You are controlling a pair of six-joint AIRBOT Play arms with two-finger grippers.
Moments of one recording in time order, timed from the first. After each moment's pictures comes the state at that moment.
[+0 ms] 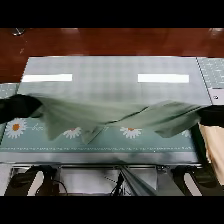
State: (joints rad) left arm 0.17 -0.53 0.82 0.84 -1.28 -1.45; right arm -0.05 -0.51 0.86 -1.43 1.32 1.59
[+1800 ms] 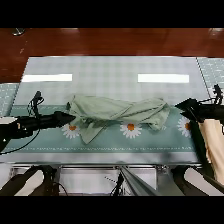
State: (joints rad) left arm 0.26 -1.00 0.38 0.38 -1.13 -0.83; right arm -0.55 -1.14 0.67 -0.78 1.10 1.20
